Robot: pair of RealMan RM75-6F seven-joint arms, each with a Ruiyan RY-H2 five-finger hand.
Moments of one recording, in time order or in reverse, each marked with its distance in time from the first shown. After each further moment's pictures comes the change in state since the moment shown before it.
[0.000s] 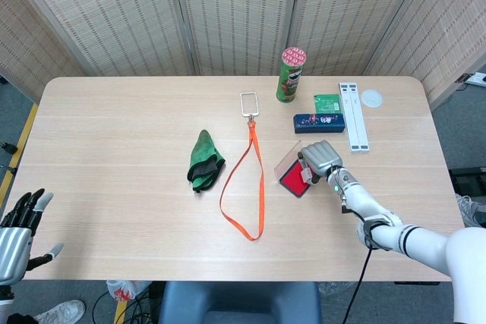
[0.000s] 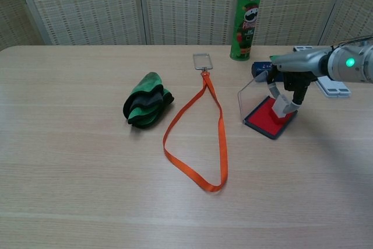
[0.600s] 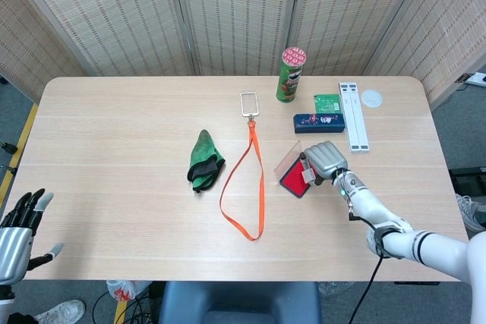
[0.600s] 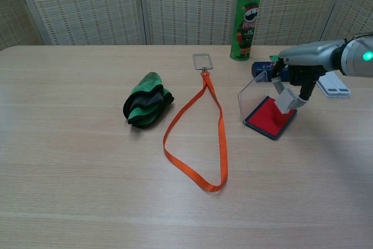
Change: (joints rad) left arm -0.001 -0.006 -0.002 0.004 -0.006 -0.005 0.016; right arm -0.036 0.115 -0.005 -0.181 -0.034 0.103 -0.008
